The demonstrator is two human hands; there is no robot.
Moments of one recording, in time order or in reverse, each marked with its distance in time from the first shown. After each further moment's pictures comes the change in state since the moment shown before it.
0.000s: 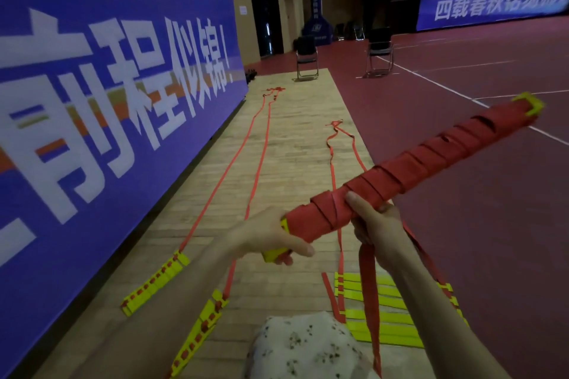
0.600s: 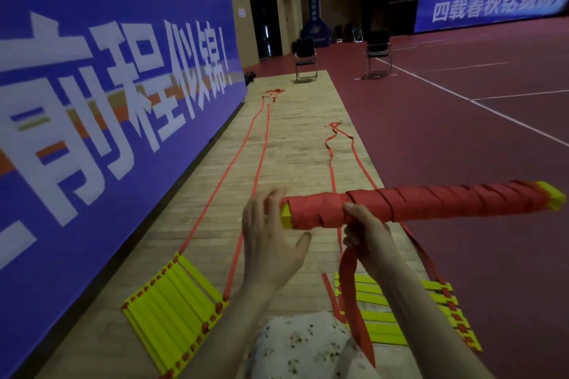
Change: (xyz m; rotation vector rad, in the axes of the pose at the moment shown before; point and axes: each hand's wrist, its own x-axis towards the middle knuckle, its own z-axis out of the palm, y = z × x) left_hand 0.007 -0.036 0.052 0.450 1.091 0.496; right_hand -0.002 0.023 0.004 0.209 0.072 0.212
